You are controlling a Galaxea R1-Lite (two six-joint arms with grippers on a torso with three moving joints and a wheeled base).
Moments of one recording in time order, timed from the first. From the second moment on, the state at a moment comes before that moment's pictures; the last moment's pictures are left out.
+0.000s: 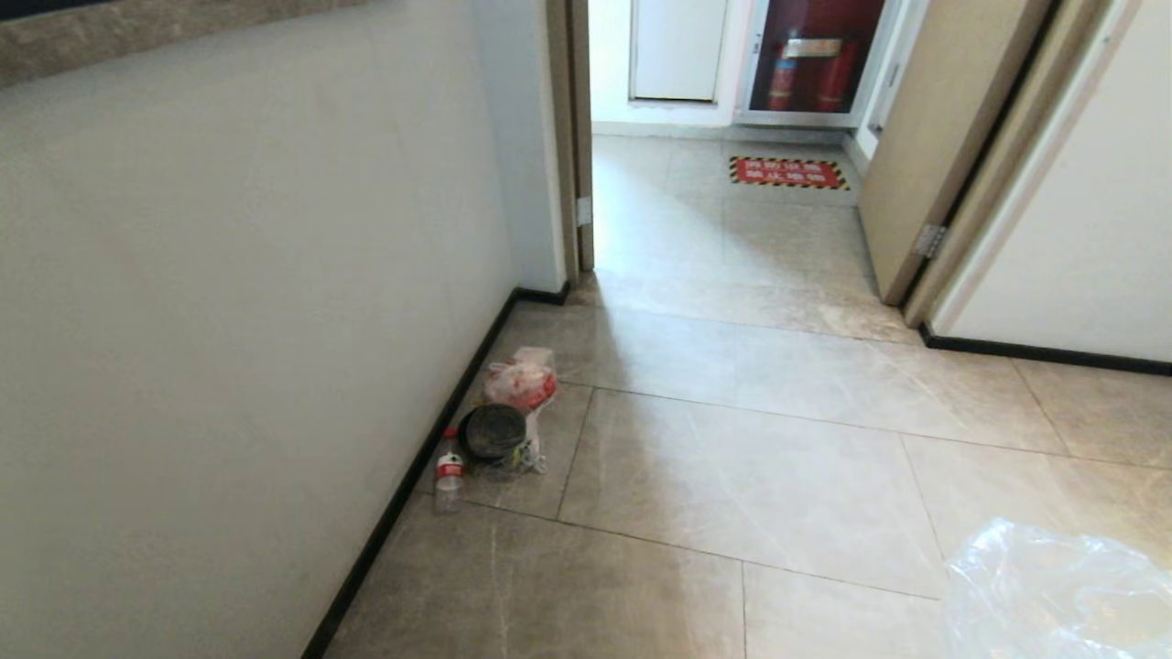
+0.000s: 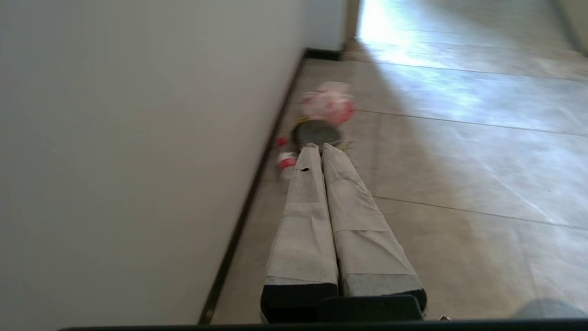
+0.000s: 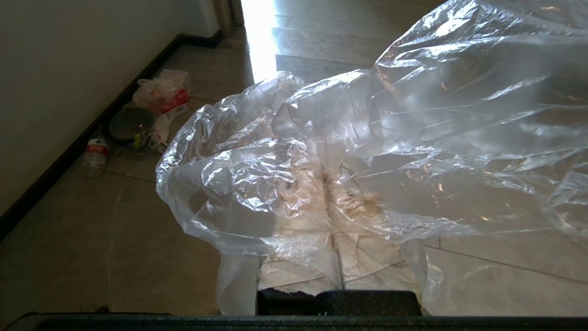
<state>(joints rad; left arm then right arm) 0.00 0.00 0.00 0.00 0.00 0.00 0.00 0.00 0.00 0.00 0.00 -0.01</state>
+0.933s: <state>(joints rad) 0.00 0.00 0.00 0.00 0.00 0.00 0.00 0.00 0.00 0.00 0.00 -0.01</state>
